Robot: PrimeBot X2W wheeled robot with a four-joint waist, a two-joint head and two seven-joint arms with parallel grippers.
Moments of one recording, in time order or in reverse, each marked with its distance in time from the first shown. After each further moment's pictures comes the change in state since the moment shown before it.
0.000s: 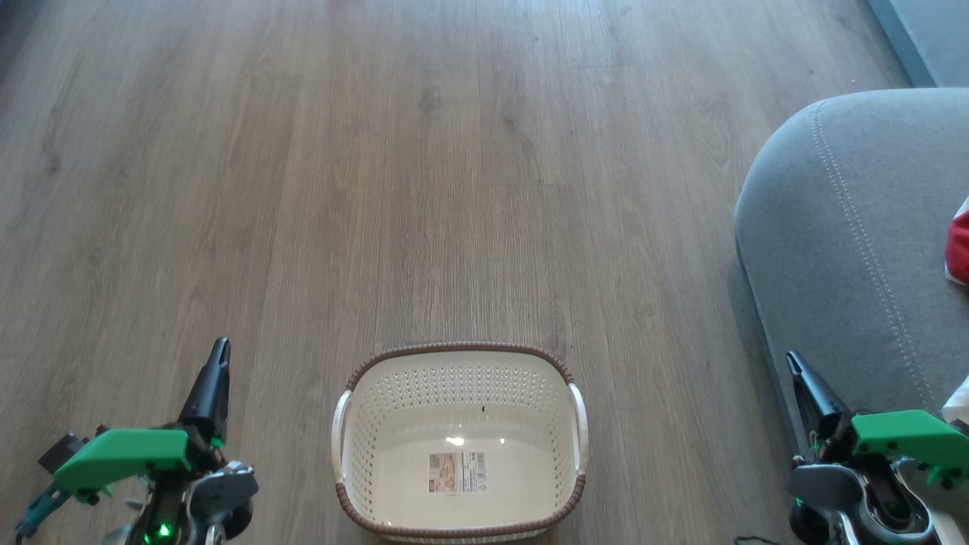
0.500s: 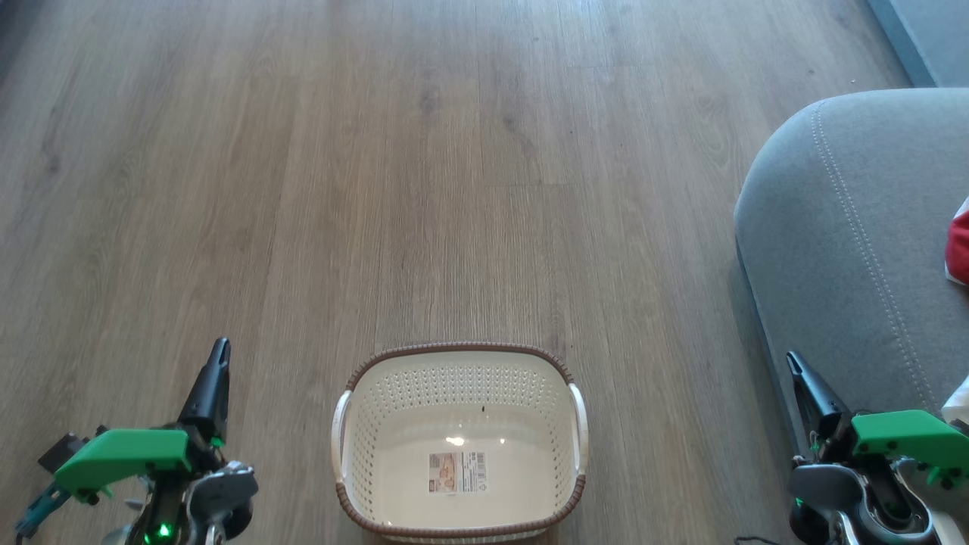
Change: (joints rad) left arm 0.000 0.000 0.000 0.000 0.000 0.000 0.000; right arm 0.000 0.000 0.000 0.000 0.000 0.000 0.000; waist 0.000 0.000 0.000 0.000
